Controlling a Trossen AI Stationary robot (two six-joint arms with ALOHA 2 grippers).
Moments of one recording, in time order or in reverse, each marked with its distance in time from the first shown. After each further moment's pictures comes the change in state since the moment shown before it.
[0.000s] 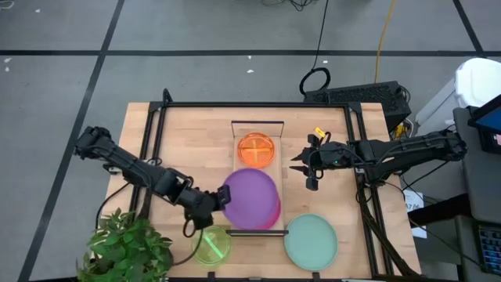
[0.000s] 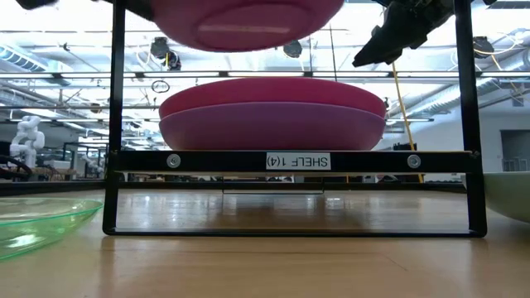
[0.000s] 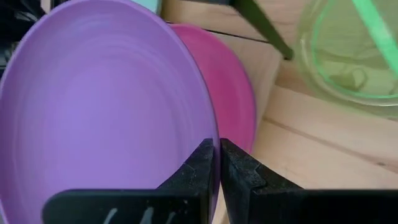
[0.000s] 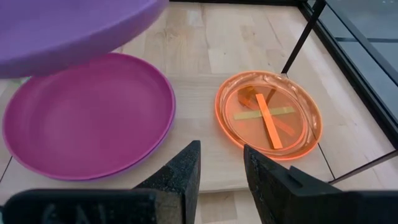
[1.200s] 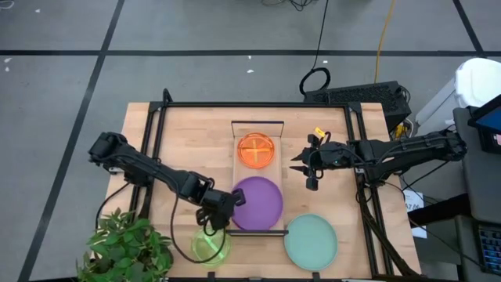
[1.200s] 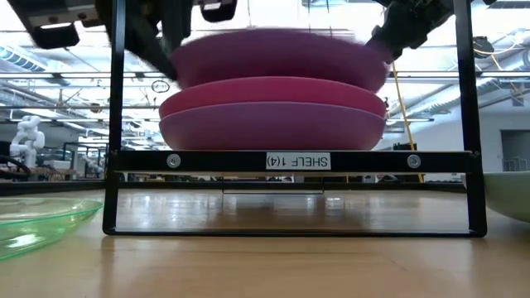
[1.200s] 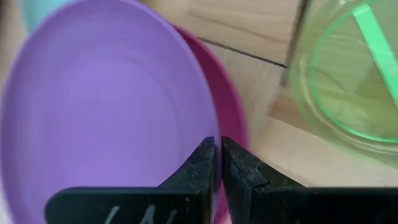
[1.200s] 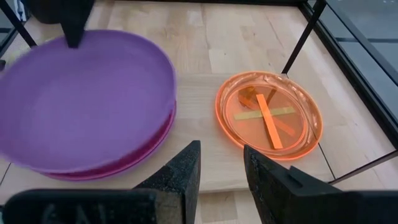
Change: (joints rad) left arm 0.095 0.180 0.000 0.112 0.199 -0.073; right arm 0.000 0.000 0.000 -0.001 -0.002 0.000
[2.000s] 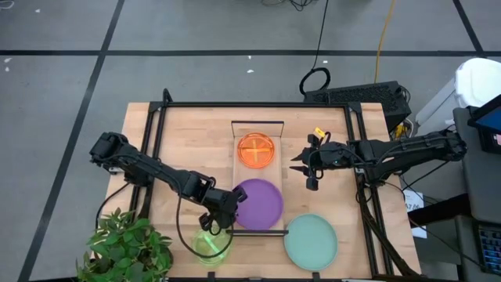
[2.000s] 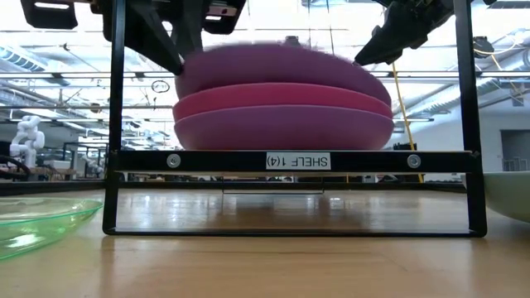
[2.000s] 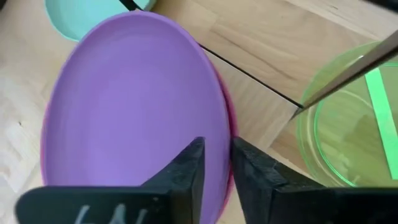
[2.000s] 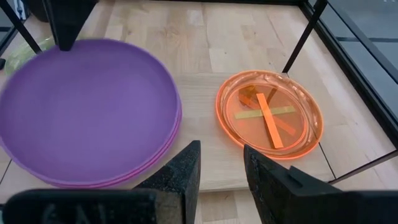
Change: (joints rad) left arm 0.009 0.014 -0.001 0.064 0.040 -0.233; right arm 0.000 0.000 0.000 -0.002 0.000 0.000
